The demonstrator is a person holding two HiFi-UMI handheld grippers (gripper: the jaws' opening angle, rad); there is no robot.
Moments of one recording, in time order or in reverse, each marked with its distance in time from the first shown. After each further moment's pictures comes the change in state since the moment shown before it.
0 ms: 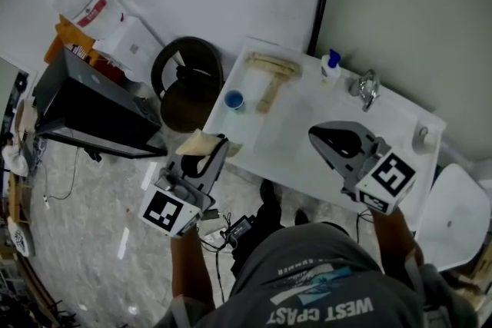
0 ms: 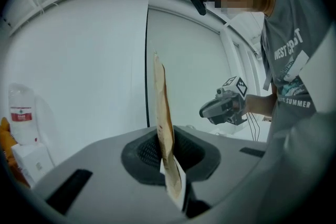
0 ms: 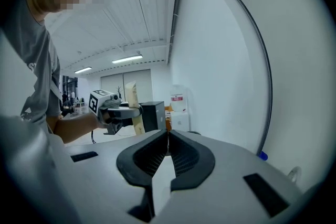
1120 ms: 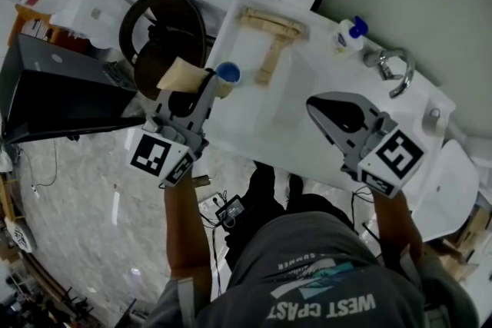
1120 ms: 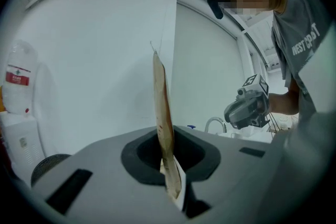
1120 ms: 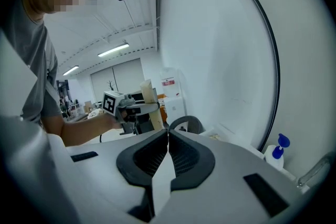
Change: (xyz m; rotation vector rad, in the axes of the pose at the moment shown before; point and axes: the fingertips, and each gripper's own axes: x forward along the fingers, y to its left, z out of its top) left arm 0.094 0.141 -0.089 -0.145 -0.033 0.013; right arm 0.102 -0.063 -0.059 0.119 0.152 -0.028
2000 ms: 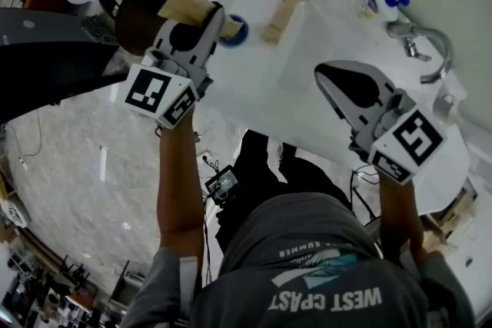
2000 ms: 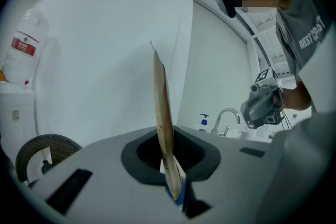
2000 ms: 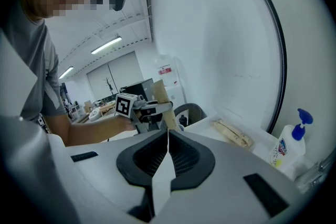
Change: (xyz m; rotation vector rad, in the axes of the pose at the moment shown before) left arm 0.052 0.059 -0.089 -0.111 0.009 0.007; right arm 0.054 -0.022 -0.050 0.091 0.097 0.009
